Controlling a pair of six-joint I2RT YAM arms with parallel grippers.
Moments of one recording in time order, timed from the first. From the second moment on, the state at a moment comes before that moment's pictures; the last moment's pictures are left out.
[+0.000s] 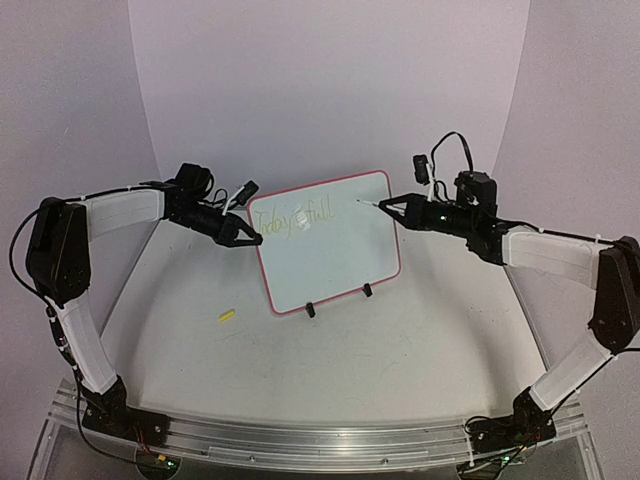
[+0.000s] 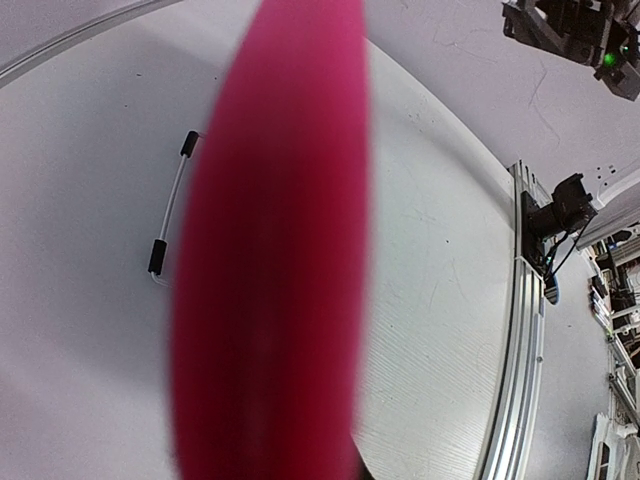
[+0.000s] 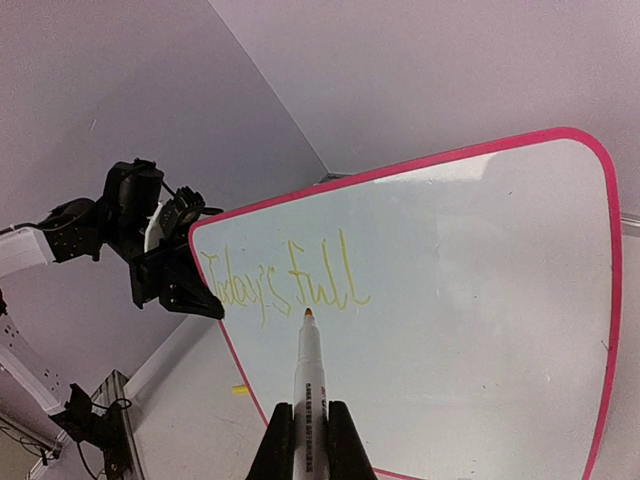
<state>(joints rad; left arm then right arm) -0.35 1.82 1.43 -0.51 0.88 0.24 0.42 1.54 1.05 0.30 -0.56 0.43</state>
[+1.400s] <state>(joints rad) -0.35 1.82 1.43 -0.52 0.87 0.24 0.38 1.86 1.22 0.47 -0.62 0.58</state>
